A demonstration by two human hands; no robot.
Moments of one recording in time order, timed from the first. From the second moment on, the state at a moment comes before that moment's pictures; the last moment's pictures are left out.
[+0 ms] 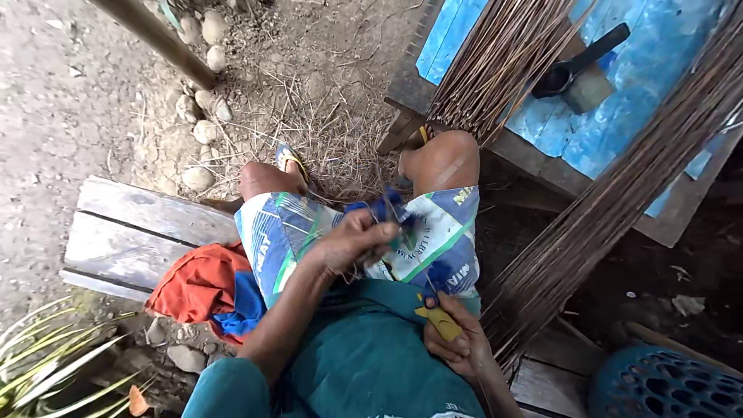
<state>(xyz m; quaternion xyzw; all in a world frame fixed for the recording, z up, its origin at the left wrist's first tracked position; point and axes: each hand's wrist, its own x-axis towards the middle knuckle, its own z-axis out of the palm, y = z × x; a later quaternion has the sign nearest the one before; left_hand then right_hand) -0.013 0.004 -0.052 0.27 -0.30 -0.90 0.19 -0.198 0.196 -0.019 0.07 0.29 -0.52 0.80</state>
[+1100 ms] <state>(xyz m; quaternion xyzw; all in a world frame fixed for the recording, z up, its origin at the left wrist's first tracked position) 0.007 -0.041 -0.026 0.14 -0.79 -0.59 0.06 -0.203 0.175 -0.012 -0.27 0.56 -0.49 0.61</state>
